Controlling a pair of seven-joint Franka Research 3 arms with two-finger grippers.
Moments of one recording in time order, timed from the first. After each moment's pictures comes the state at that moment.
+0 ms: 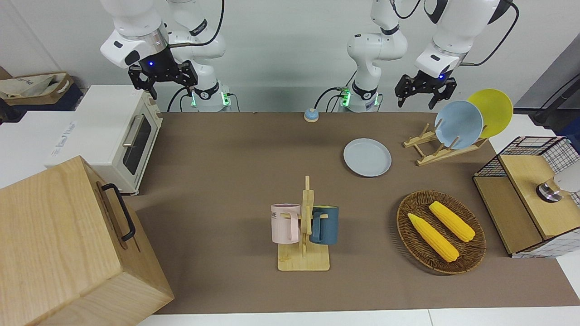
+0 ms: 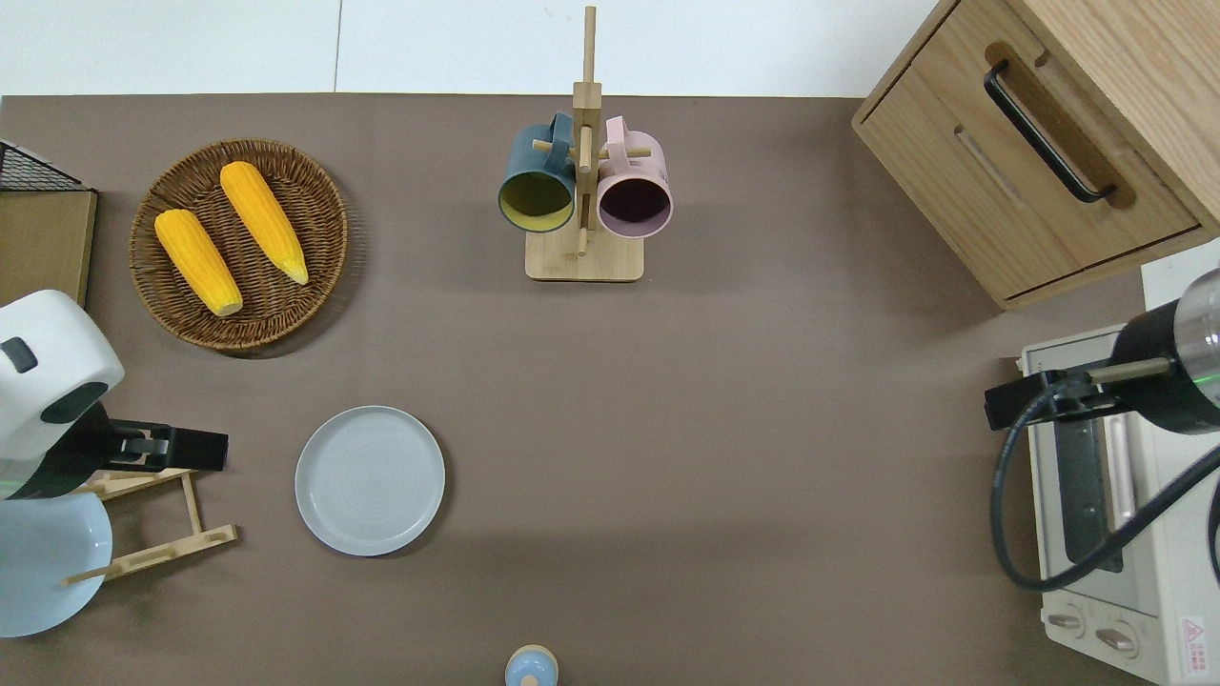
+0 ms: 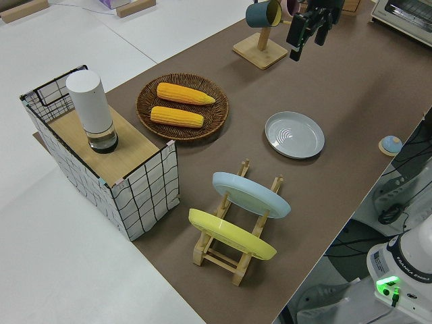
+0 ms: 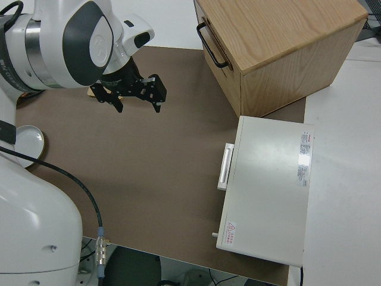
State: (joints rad) left arm -0.06 -0.21 -0.01 -1.85 -0.01 1.59 0.04; right arm -0.03 -0.02 0.14 -1.48 0.00 1.33 0.02
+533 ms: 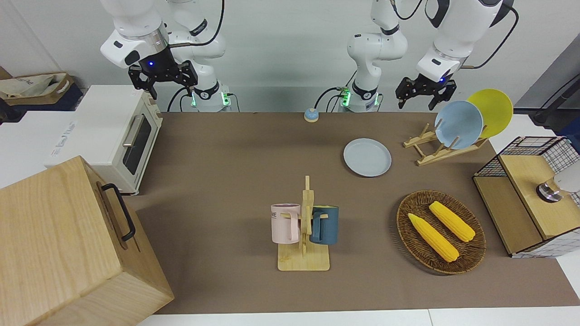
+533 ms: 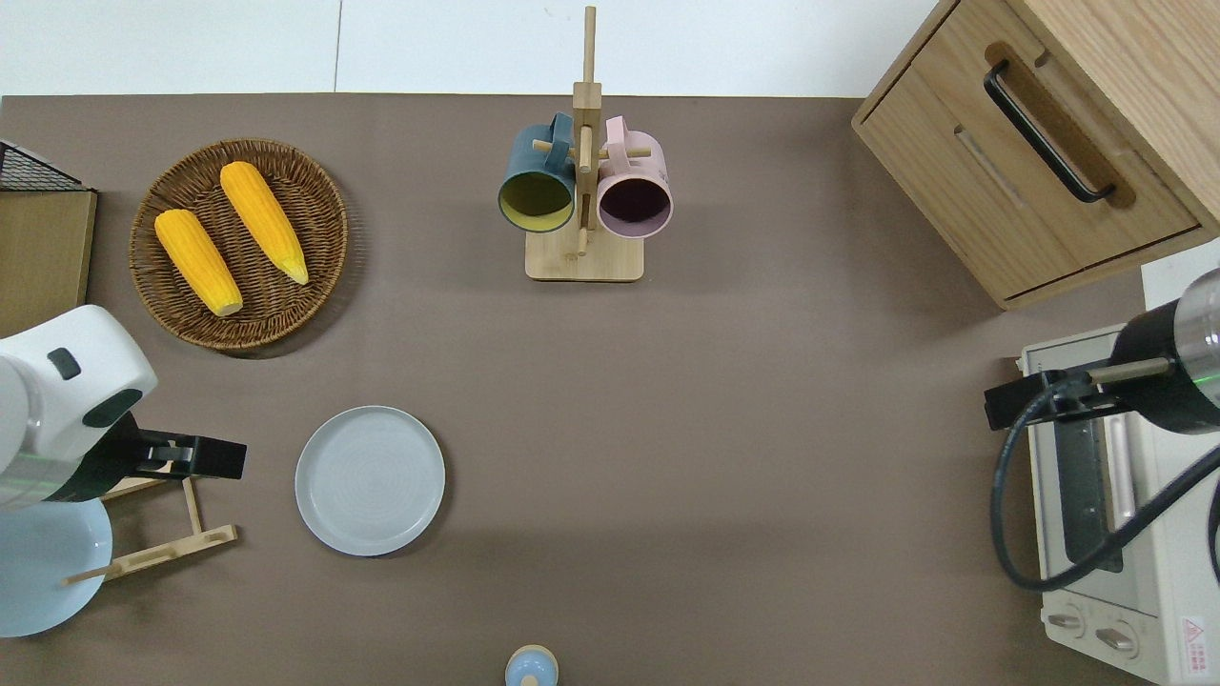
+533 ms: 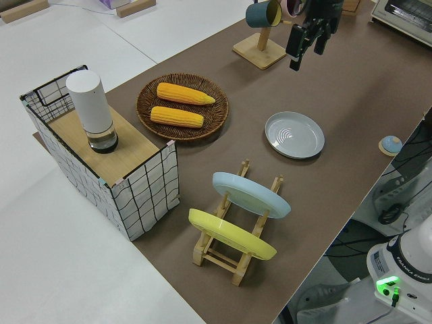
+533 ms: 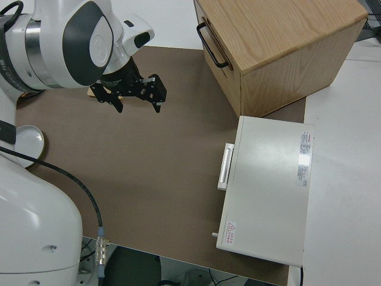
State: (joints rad) left arm -0.06 -0.20 -0.01 -1.92 -0.01 1.61 0.04; right arm -0.03 -0.02 0.14 -1.48 0.00 1.33 0.02
